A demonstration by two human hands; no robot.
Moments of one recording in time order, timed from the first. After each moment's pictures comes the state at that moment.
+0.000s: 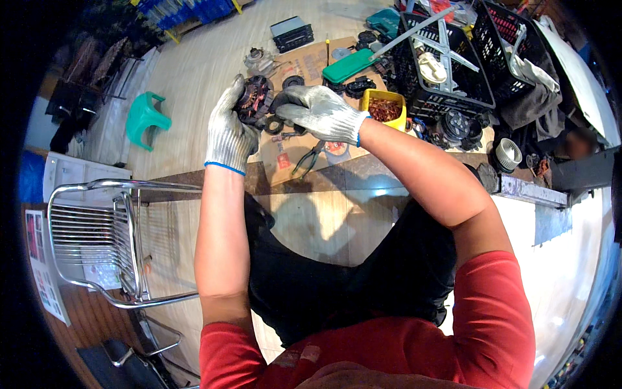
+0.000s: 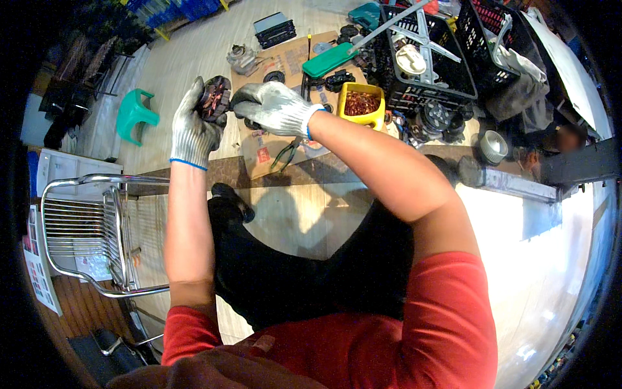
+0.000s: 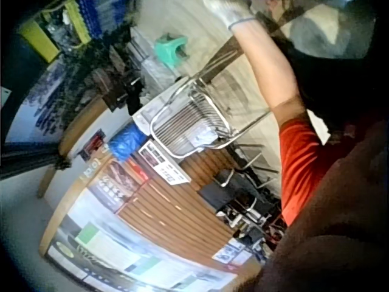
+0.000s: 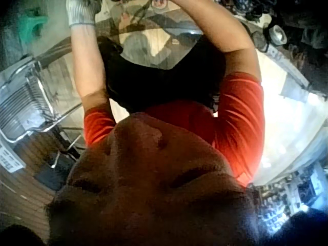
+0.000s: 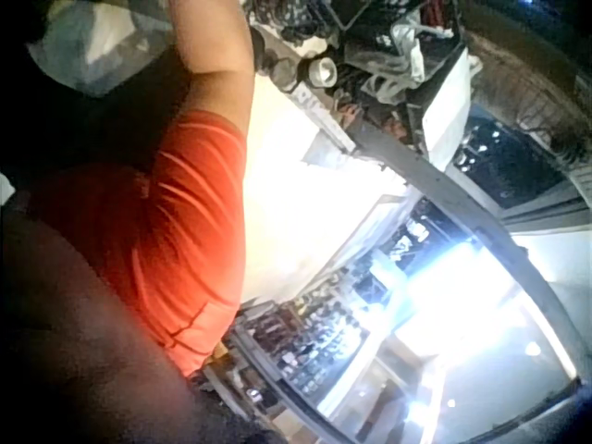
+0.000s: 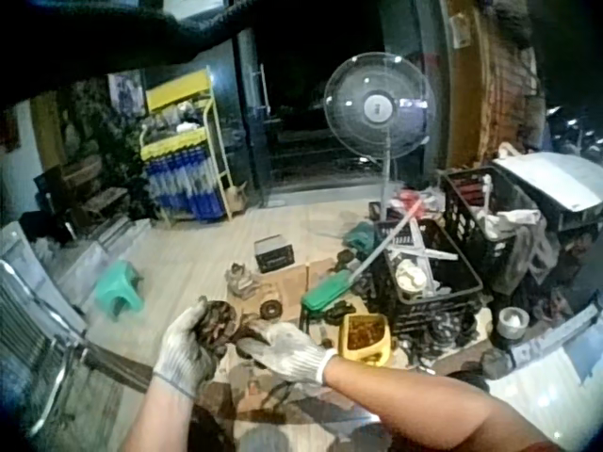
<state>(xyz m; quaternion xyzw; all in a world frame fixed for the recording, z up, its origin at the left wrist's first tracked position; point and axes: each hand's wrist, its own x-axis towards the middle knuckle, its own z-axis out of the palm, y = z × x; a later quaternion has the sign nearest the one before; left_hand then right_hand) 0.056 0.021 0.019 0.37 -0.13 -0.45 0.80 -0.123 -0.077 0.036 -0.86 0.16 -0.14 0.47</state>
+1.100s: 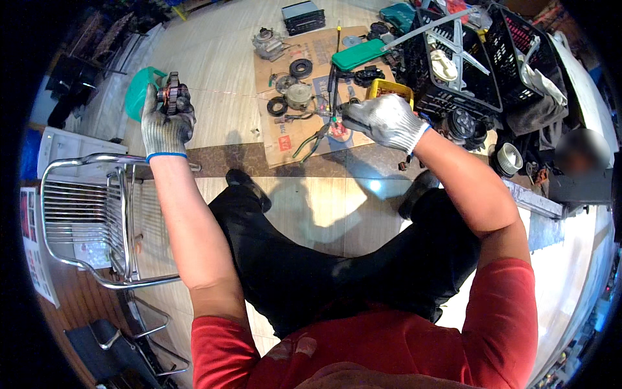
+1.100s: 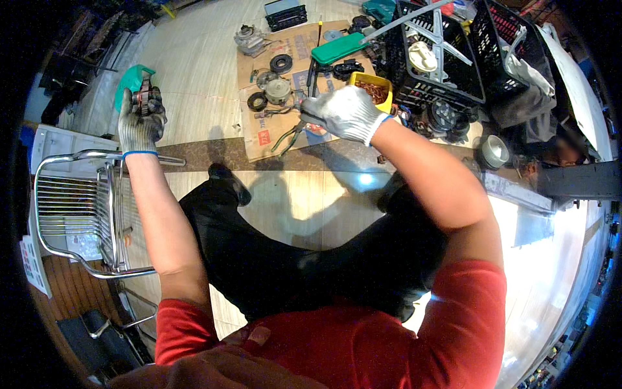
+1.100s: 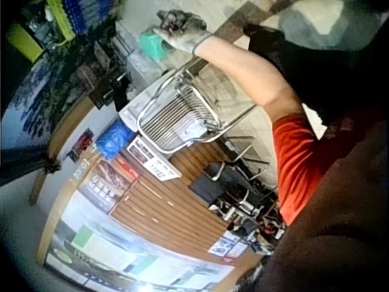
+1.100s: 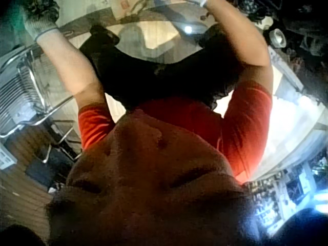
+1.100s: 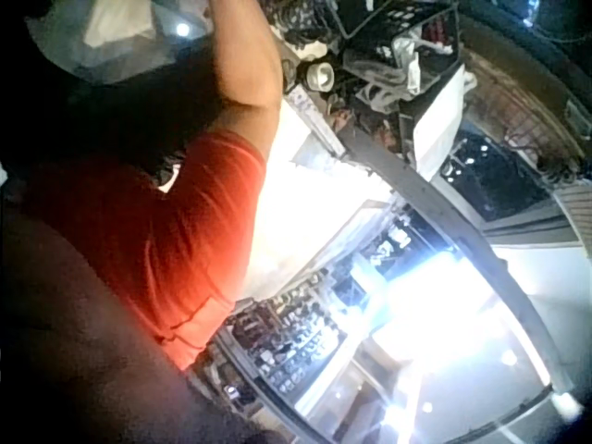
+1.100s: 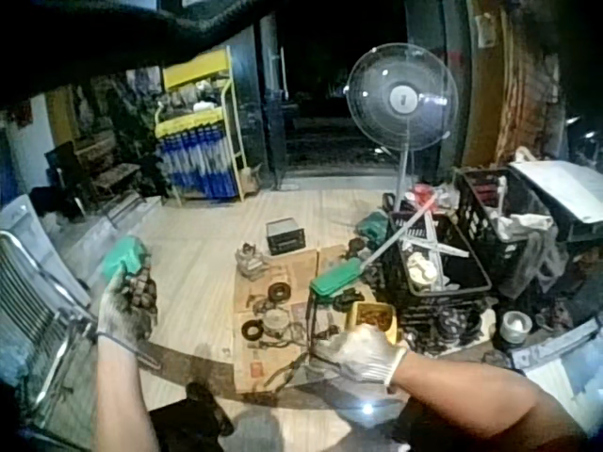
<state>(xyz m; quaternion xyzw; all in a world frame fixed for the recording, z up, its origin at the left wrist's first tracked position) 0.185 0.105 0.037 0.36 -0.04 -0.39 0.85 -0.199 -0.102 -0.025 -0.98 0.05 -0.18 0.05</state>
